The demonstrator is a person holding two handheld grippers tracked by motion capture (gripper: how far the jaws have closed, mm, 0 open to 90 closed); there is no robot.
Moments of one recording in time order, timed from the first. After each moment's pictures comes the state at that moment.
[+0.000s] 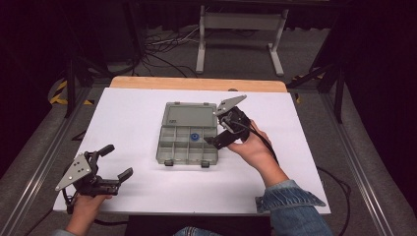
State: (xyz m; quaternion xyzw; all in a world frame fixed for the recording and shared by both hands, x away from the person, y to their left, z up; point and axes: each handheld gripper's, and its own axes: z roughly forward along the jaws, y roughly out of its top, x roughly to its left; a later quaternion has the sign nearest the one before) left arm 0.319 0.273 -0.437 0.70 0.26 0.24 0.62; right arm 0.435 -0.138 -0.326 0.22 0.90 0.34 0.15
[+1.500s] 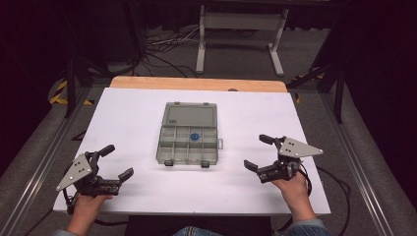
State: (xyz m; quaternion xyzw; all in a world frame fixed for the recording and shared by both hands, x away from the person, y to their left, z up) left arm 0.319 0.271 -0.437 0.70 0.26 0.24 0.62; right arm 0.347 -0.268 -0.389 0.23 0.75 0.58 0.21
